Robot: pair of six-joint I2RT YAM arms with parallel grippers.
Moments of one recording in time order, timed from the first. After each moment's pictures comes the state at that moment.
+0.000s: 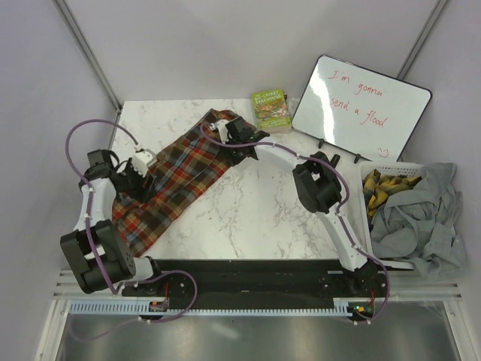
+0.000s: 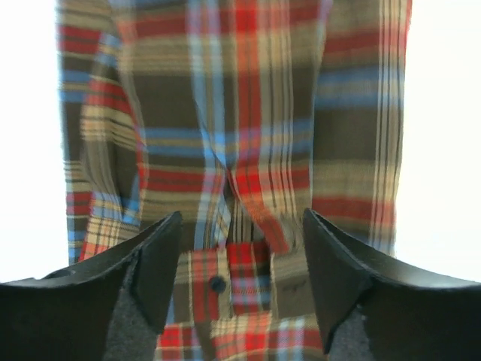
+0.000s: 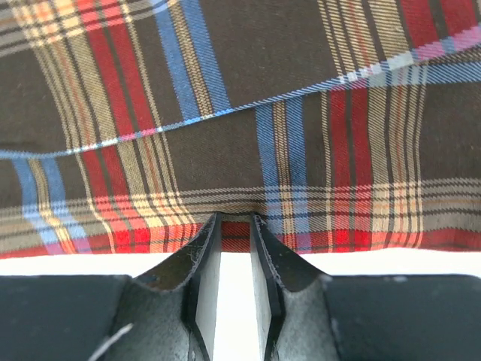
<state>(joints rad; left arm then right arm) 0.43 1.34 0.93 -0.68 0.65 0.93 0.68 2.44 2.03 -0.44 -0.12 -0.07</state>
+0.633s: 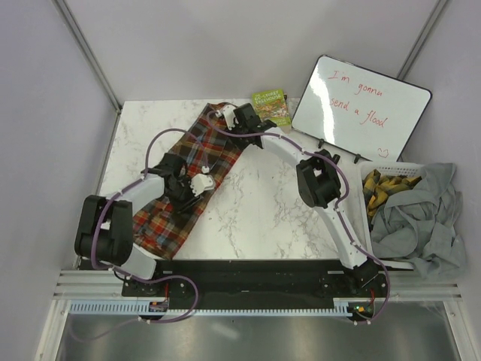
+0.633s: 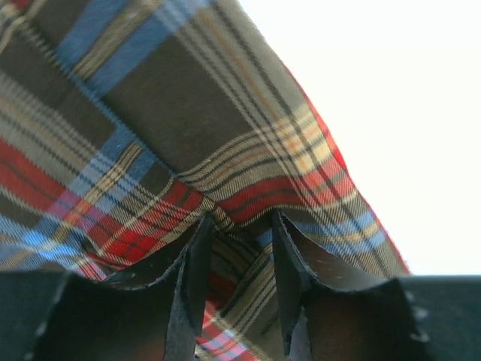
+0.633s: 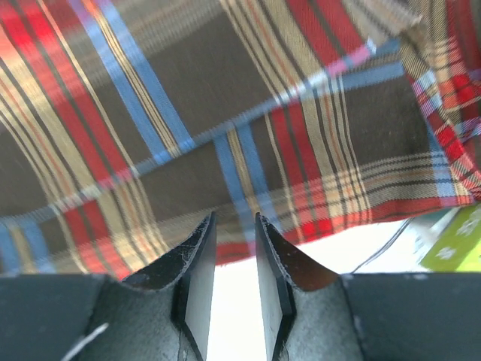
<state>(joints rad) -0.16 1.53 0.83 -0.60 0.31 0.90 0.59 2.52 2.21 -0.47 -0.08 -0.22</state>
